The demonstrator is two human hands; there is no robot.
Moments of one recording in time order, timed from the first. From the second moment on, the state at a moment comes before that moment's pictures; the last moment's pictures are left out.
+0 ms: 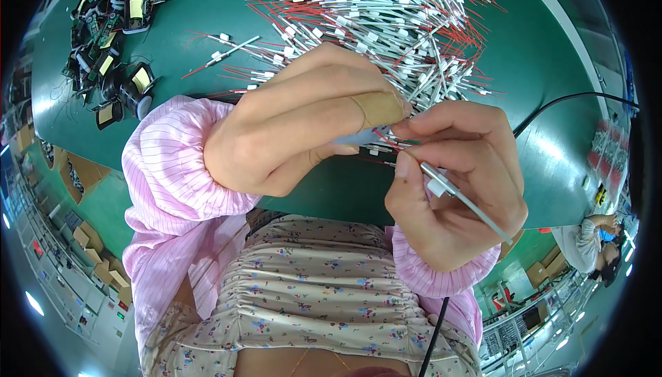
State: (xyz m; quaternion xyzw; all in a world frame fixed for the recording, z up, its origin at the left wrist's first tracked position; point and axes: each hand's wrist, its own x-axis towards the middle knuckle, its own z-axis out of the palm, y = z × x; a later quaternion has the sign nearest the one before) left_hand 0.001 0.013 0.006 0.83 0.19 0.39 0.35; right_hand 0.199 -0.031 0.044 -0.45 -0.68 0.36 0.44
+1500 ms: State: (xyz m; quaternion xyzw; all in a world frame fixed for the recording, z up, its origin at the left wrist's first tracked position) left_hand 0.008 0.010 0.003 0.82 0.22 0.41 0.33; right_hand 0.190 -0.034 0.044 -0.50 -0.65 0.34 0.46
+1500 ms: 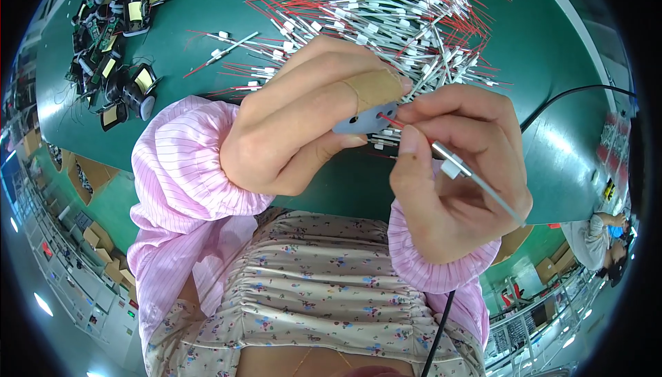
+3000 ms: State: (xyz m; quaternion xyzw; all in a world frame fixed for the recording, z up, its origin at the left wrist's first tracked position) left_hand 0.001 -0.009 0.010 0.68 0.32 0.47 0.46; right_hand 0.183 -0.039 0.027 -0.42 -0.44 0.53 0.59
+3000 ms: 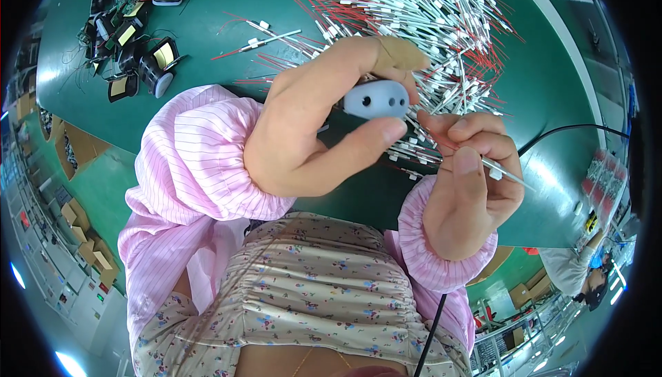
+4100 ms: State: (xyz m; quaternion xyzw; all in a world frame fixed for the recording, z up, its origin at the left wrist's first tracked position) left_hand 0.004 0.003 -0.001 0.79 0.22 0.44 0.36; right_hand 0.188 -0.040 0.041 -0.47 -0.61 0.42 0.48
